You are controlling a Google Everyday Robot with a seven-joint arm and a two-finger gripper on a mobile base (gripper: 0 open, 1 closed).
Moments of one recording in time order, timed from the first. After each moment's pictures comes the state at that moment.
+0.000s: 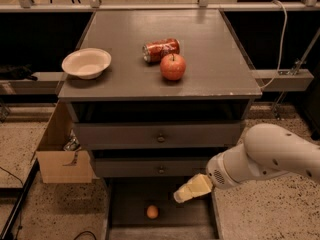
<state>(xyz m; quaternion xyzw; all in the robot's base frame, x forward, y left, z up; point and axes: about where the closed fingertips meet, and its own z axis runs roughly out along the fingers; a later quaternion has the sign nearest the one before) 0.426 -0.103 0.643 -0.32 0.91 0.22 0.17</state>
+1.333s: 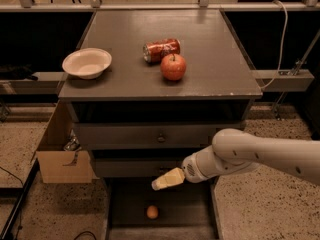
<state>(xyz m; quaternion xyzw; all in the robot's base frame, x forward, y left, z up) 0.479 -0.047 0.561 -0.24 0.91 0.29 0.15</state>
